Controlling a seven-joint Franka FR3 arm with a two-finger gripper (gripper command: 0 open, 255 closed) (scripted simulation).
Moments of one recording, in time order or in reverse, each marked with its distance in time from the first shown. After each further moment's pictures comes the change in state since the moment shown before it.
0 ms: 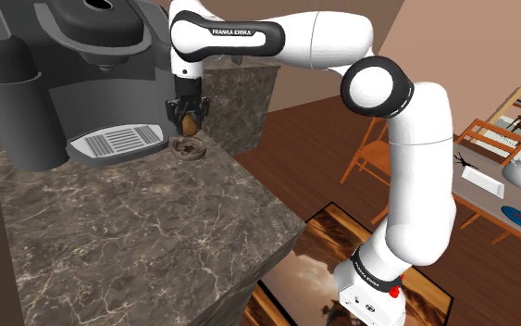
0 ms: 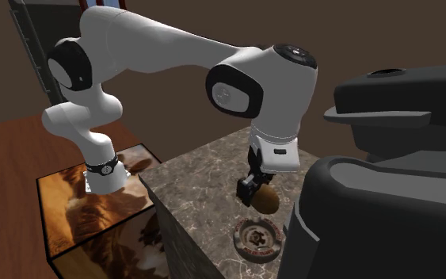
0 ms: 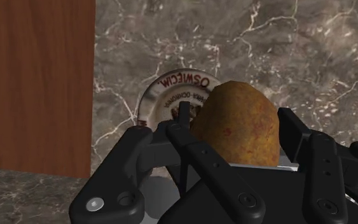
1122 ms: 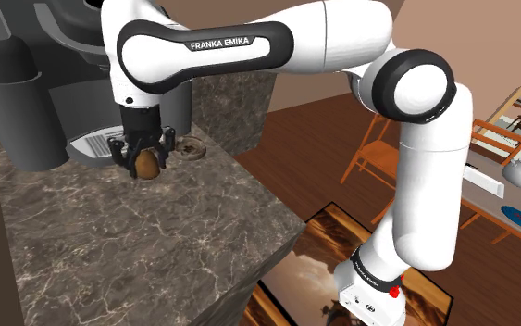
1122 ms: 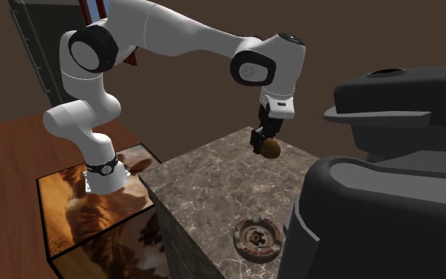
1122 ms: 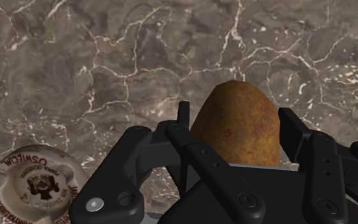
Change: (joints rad) arm 0.206 -0.126 0.104 -0.216 0.036 0.119 0.319
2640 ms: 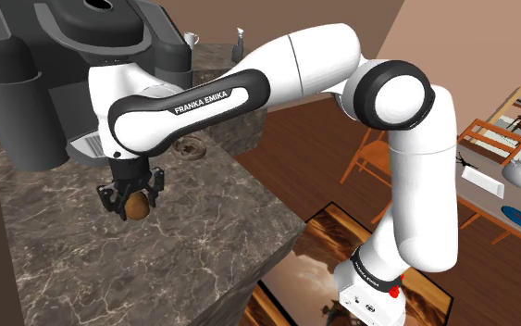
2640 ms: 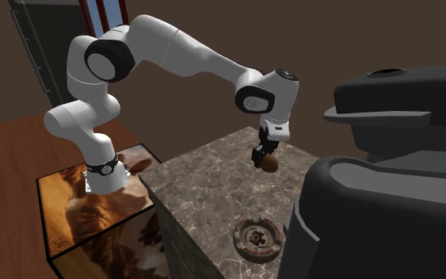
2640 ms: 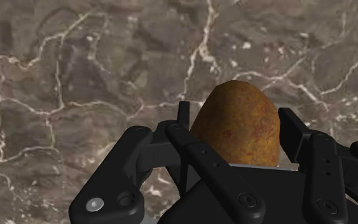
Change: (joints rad) arm 0.073 0.101 -0.002 -0.102 -0.040 0.203 0.078
